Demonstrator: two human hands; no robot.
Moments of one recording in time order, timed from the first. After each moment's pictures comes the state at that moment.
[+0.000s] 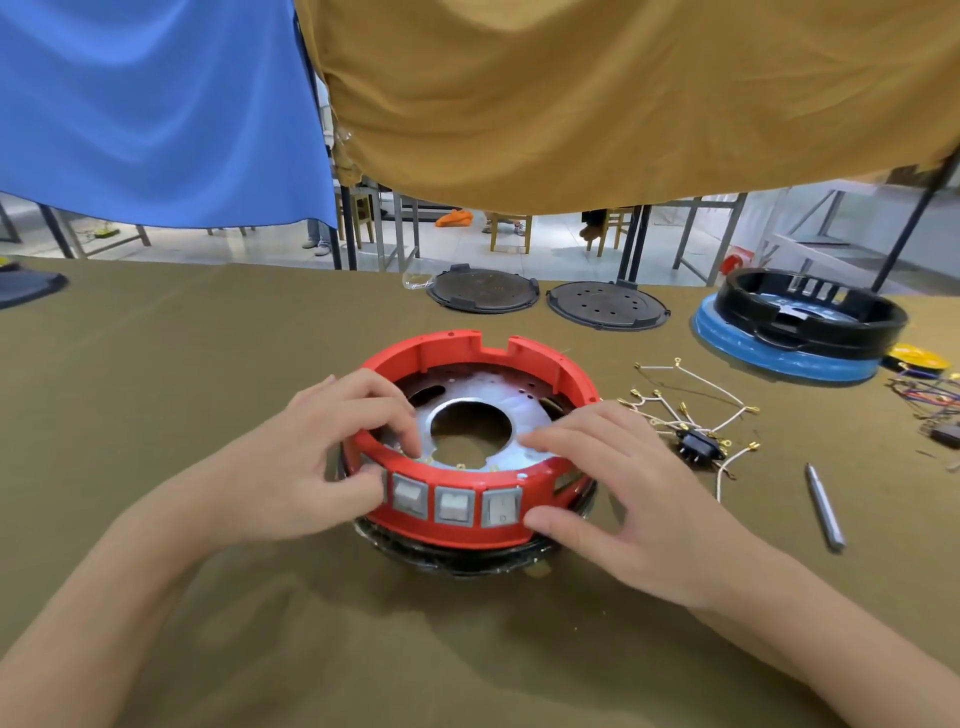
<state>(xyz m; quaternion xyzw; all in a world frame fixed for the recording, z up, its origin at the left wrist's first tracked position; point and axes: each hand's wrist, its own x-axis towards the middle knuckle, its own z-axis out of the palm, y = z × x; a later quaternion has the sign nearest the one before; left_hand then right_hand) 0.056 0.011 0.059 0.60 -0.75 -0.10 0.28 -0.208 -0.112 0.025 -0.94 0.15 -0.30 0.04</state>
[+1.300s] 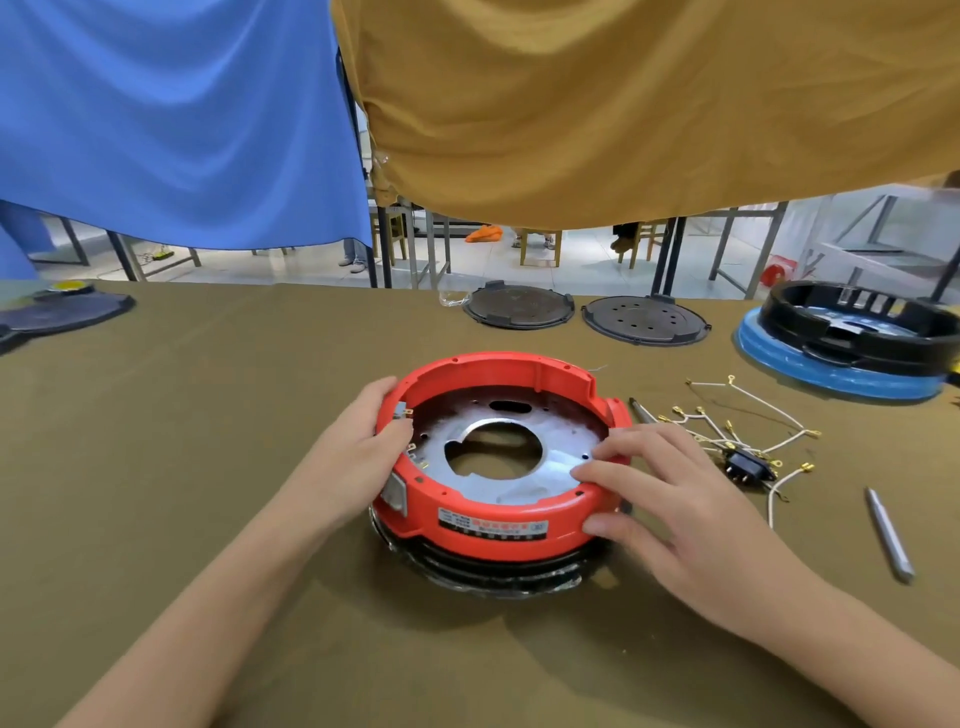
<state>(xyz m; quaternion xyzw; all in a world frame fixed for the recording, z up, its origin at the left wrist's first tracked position) 0.072 -0.023 0.021 0.73 -0.48 -0.18 0.46 -0.210 -0.117 0.011 -0.93 0.19 -0.30 -0.01</state>
